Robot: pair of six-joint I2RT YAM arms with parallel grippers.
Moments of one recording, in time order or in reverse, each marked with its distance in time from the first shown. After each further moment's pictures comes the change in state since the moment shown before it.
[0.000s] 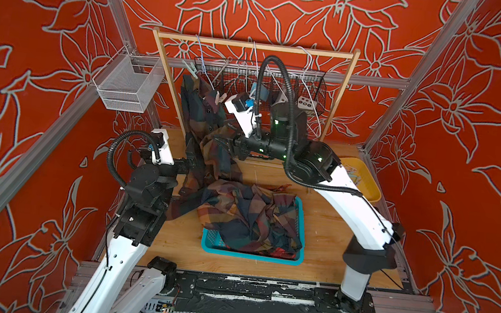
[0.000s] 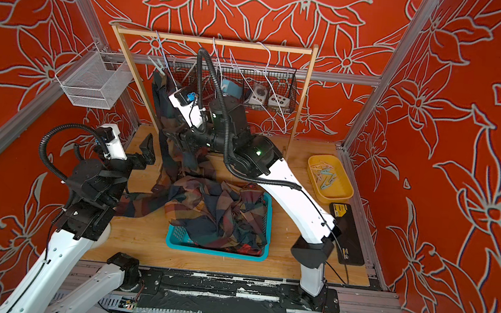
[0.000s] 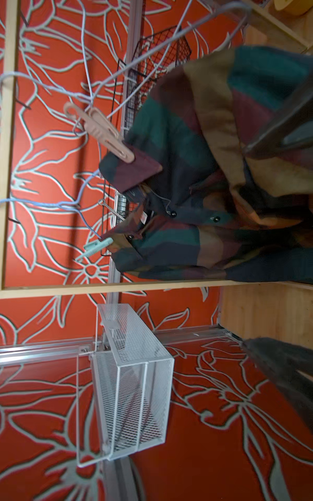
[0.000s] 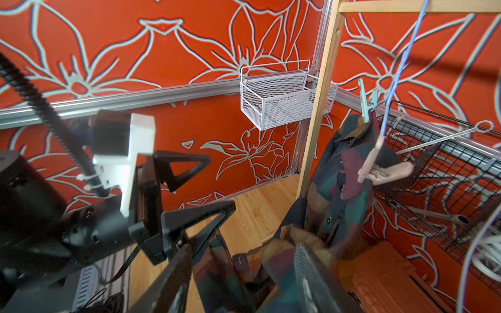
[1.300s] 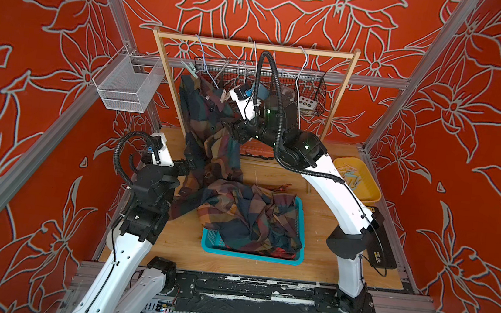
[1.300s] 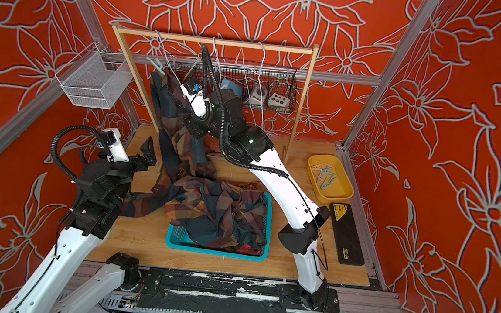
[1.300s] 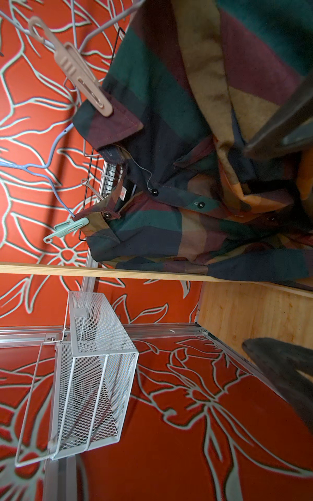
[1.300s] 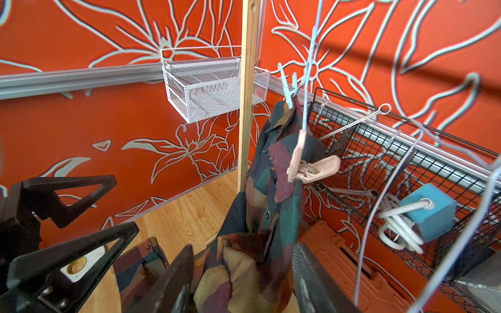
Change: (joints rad) left arm 0.044 0.010 -0.072 0.039 0.002 -0.085; right arm -0.082 0.103 0.091 0.010 0.170 -0.049
